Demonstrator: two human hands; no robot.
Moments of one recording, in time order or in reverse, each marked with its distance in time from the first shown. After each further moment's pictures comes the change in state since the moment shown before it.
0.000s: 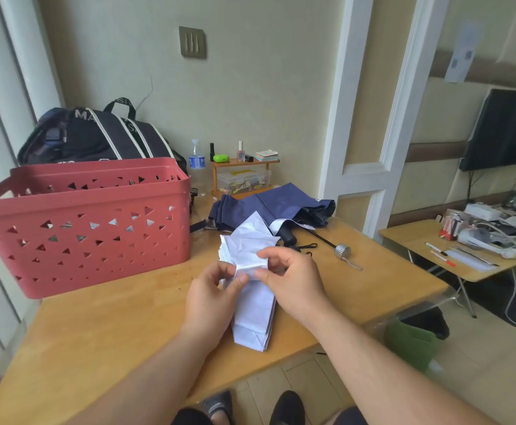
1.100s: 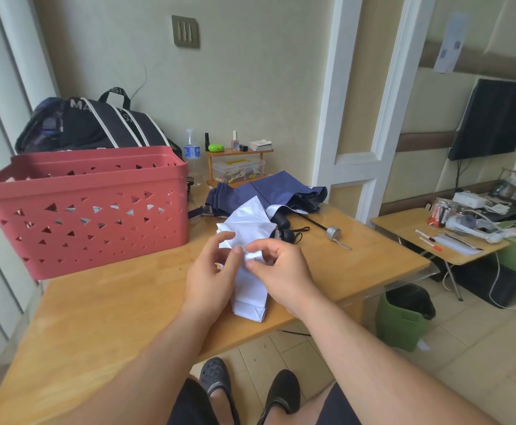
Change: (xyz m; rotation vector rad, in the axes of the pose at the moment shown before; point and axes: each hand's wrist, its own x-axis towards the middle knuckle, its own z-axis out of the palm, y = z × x) left_hand -0.018 0.005 -0.006 0.036 -0.075 0.145; right_hand -0.031 -0.006 0.010 0.070 -0.040 0.006
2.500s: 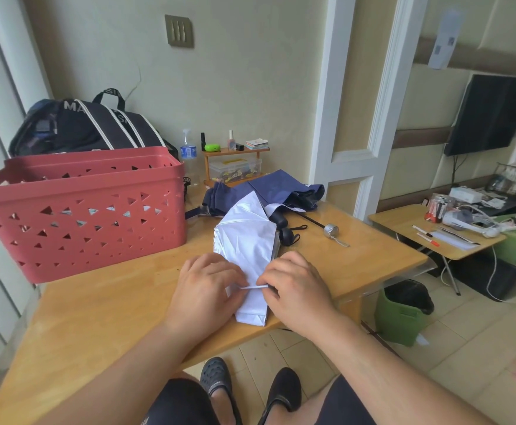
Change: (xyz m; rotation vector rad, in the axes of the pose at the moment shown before) left_hand -0.011 -0.018 -0.027 0.745 -0.156 0.600; right_hand -0.027 0.031 -0.028 -0.866 0.000 -0.571
